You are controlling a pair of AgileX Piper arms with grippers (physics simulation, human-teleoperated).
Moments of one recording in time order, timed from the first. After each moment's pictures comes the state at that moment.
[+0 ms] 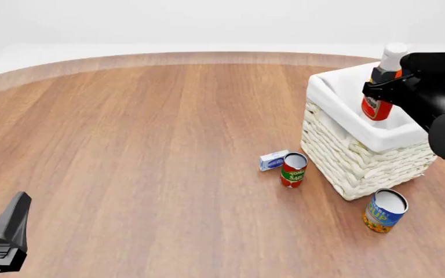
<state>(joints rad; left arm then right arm) 0.00 0.01 0.00 0.00 0.00 -0.05 1.46 -0.82 -0.43 -0.03</state>
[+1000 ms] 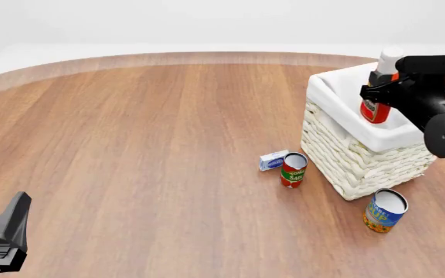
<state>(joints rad) 0.00 0.01 0.00 0.00 0.00 -0.06 1.50 -0.83 -0.42 -0.04</state>
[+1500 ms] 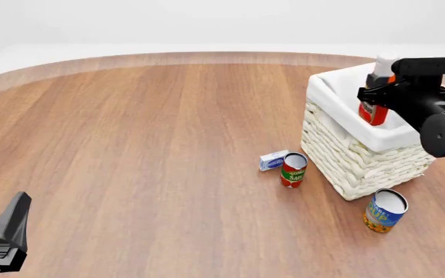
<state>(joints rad) 0.00 0.01 0.00 0.00 0.00 -0.05 1.53 -0.84 -0.42 -0.05</state>
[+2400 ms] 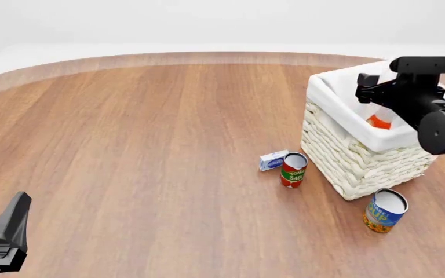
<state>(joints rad) 0.00 0.01 0.00 0.00 0.00 -0.05 1.54 -0.86 -0.41 -0.02</state>
